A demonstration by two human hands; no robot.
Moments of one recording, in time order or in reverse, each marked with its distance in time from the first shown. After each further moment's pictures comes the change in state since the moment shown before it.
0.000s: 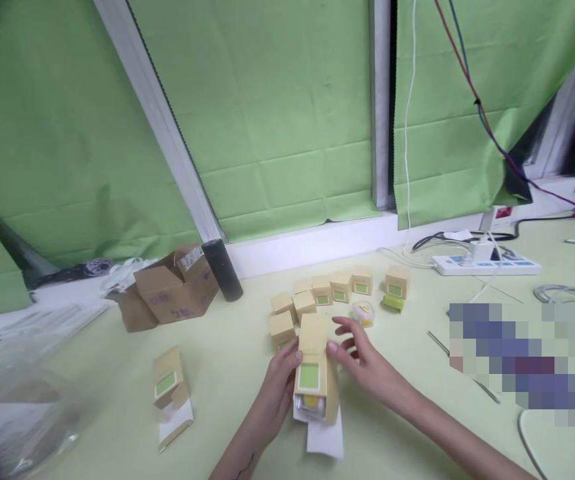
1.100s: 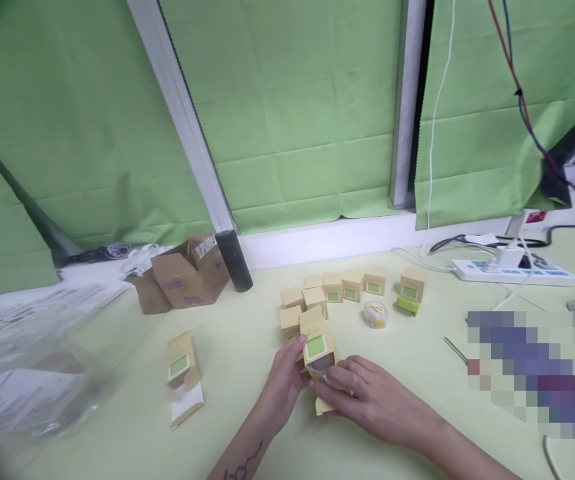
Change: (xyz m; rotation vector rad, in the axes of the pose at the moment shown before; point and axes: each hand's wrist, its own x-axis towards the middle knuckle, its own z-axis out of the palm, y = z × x) left_hand -0.004 0.001 0.001 -0.059 0.095 0.047; right_hand -0.015 0.001 0.011 -0.809 -0.191 -0.883
